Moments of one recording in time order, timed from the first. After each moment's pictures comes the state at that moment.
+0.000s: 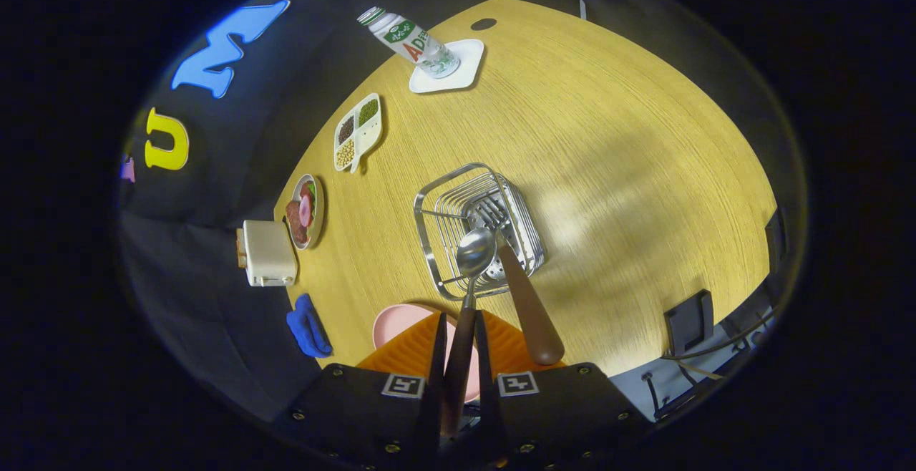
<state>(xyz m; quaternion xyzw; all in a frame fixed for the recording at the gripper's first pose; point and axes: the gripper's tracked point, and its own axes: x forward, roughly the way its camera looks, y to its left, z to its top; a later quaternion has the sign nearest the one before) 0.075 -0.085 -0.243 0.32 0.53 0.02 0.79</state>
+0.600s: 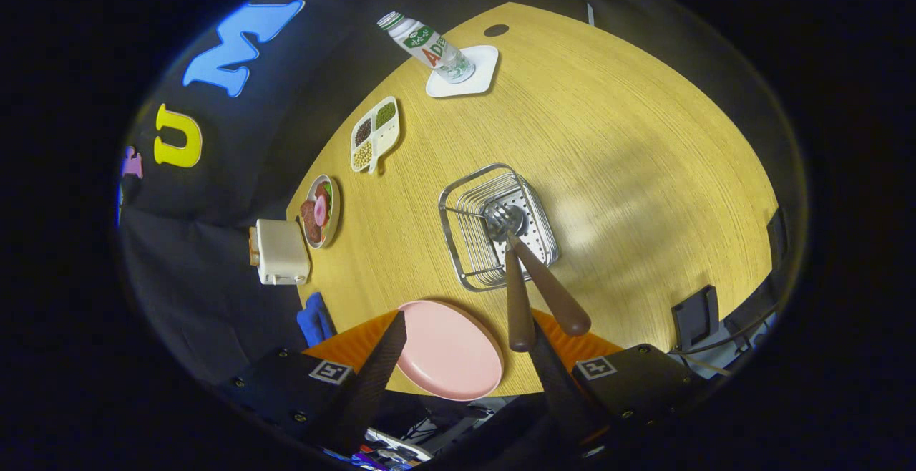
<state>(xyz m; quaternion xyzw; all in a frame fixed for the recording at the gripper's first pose) 0.067 -0.075 -0.230 0.31 0.52 0.03 0.79</state>
